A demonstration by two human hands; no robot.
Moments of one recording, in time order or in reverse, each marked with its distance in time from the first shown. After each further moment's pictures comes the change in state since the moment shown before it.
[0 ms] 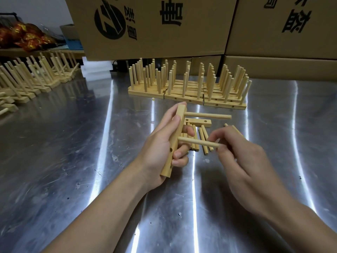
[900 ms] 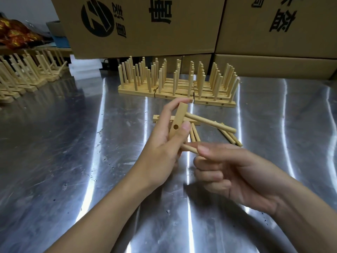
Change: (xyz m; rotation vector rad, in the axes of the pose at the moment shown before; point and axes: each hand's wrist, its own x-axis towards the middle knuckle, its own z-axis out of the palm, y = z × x) left_hand -0.009 -0.009 0.014 0.568 0.018 0.339; right_hand 0.007 -0.008 -0.022 1.408 -0.636 0.743
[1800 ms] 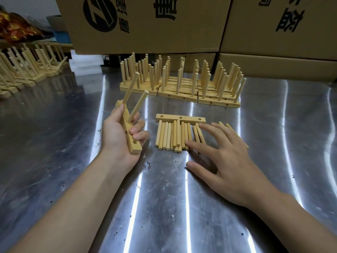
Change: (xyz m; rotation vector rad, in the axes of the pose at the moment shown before) left_hand 0.027 -0.014 -0.062 -0.874 0.599 -0.363; right_hand 0.031 0.019 -0.050 -1.988 0.596 -0.498
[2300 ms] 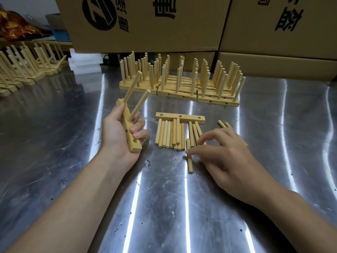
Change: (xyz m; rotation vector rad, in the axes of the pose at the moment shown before) left_hand 0.000 0.000 0.000 0.042 0.014 -0.014; right_hand -0.002 -0.003 -0.013 0.128 0.070 -0.127
